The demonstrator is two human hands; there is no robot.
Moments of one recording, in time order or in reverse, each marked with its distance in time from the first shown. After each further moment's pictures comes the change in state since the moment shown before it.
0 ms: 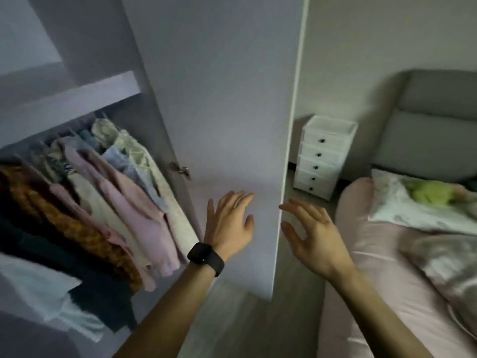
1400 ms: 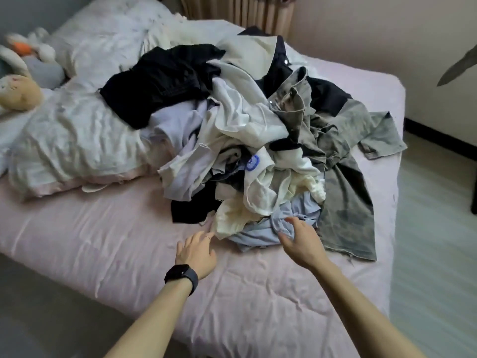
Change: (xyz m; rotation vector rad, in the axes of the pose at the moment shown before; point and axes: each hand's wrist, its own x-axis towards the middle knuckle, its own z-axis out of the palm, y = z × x) left_hand -0.394 0.445 0.399 0.379 -1.085 1.205; right_hand -0.758 0.150 -0.074 0.088 0.473 1.920
